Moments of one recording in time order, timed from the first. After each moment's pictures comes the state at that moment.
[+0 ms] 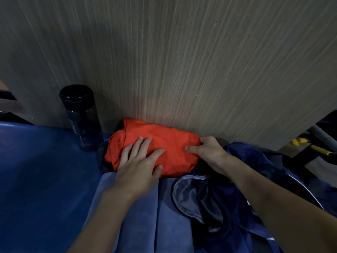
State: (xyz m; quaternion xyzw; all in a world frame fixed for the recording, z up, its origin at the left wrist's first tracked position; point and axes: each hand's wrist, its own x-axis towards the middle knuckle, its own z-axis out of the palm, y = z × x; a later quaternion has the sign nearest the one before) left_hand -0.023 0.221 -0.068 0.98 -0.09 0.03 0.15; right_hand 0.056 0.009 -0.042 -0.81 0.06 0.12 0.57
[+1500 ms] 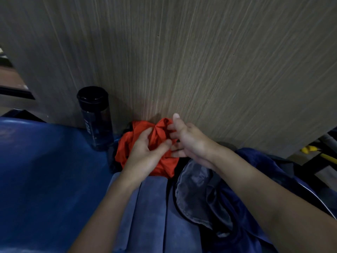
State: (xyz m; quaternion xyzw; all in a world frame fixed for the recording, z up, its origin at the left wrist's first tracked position) left_hand -0.015 0.229 -0.034 0.69 0.02 0.04 0.72; right_hand 0.019 0.099 0.039 -0.78 -0.03 0.23 0.58
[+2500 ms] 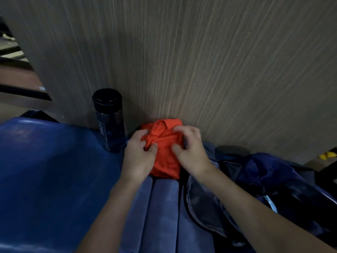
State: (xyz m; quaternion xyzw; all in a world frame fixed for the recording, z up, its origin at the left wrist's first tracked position) left_hand -0.009 0.257 -0.042 0.75 0.14 0.14 0.64; right_hand 0.032 0.115 -0.034 -0.86 -0.16 -0.07 0.49
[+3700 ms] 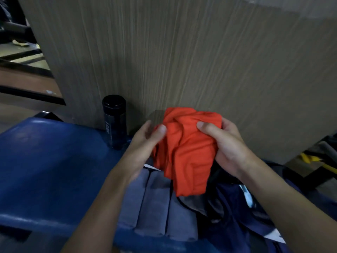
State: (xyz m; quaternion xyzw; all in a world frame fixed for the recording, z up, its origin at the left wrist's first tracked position) left_hand -0.043 0.250 0.010 0.61 0.01 0.02 0.79; right_hand -0.032 0.060 0.082 -0.64 -0.05 0.05 0.77
